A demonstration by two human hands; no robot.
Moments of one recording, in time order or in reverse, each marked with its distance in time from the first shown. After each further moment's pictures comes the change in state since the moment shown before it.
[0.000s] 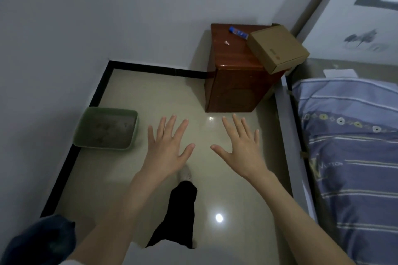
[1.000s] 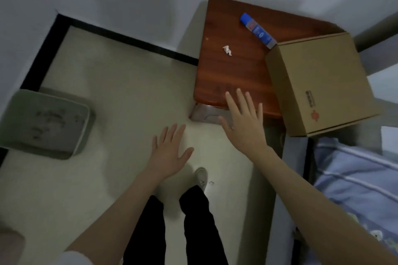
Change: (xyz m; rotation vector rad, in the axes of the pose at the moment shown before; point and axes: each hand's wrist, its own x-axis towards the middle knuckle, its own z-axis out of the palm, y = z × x) left_hand 0.428 0.038 0.185 -0.307 -0.310 -0.270; right_hand 0.481 0.212 0.035 -0.156 -0.077 -0.132
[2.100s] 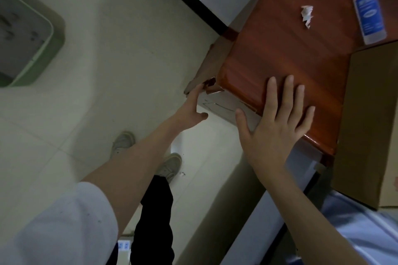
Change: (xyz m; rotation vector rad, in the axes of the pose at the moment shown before) left_hand 0.190 -0.017 0.125 -0.970 0.063 -0.012; right_hand 0.061 0.040 0.106 -0.226 0.533 -0.119
